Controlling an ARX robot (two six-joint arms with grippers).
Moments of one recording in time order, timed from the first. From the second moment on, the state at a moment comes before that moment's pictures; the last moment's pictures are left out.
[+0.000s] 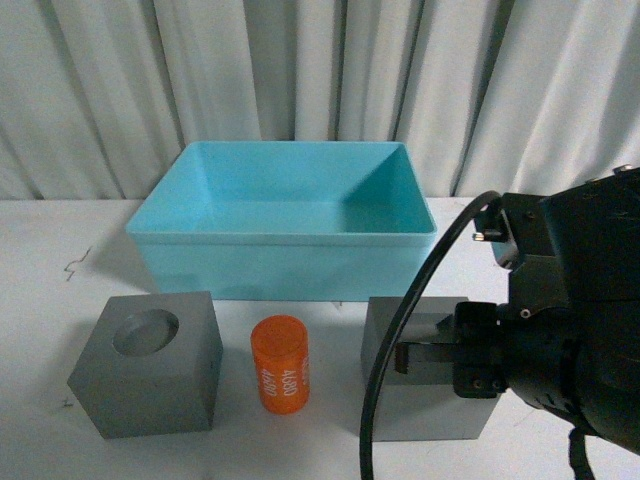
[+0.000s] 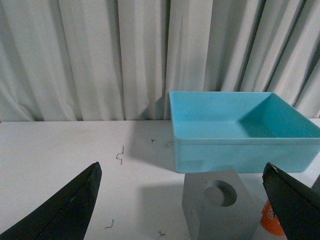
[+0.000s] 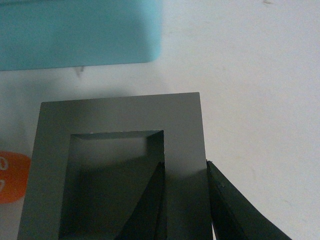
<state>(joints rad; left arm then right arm) 0.00 0.01 0.01 0.00 0.00 -0.01 0.43 1.86 0.68 0.46 0.19 0.33</state>
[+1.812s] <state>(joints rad) 0.00 0.01 0.01 0.00 0.00 -0.01 0.37 2.45 1.86 0.06 0.24 0.19</state>
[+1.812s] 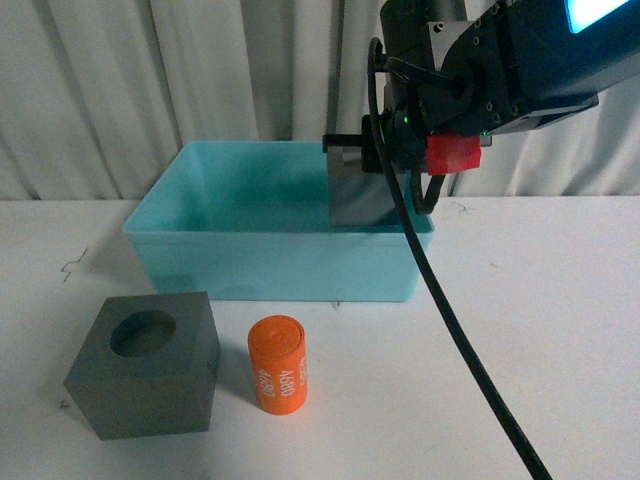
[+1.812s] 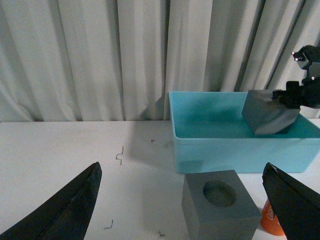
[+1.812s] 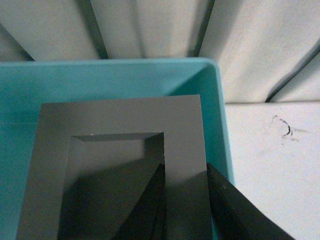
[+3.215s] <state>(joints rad) 0.00 0.01 0.01 0.00 0.00 -0.01 0.08 1.05 0.22 0.85 0.08 0.06</state>
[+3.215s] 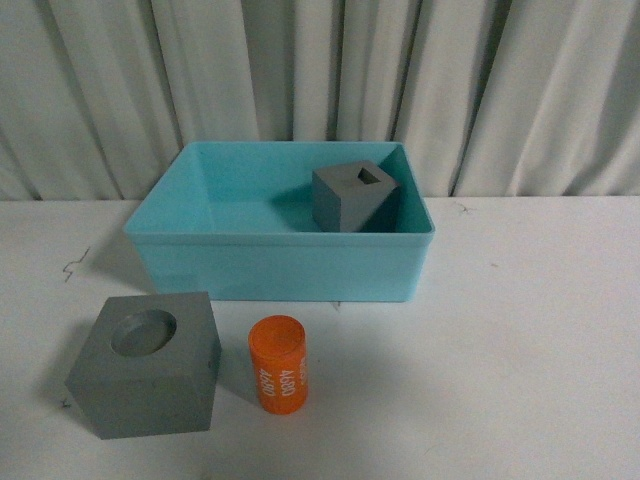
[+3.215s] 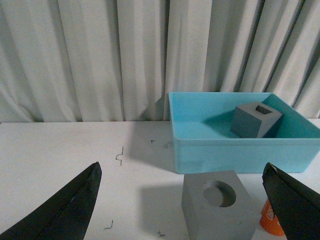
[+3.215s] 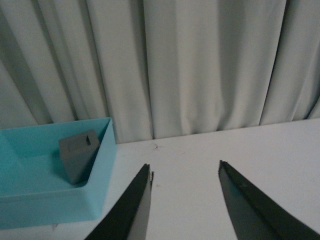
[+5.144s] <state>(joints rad) 0.00 0.01 0.01 0.00 0.00 -0.01 -0.01 0.18 0.01 0.18 0.00 0.01</state>
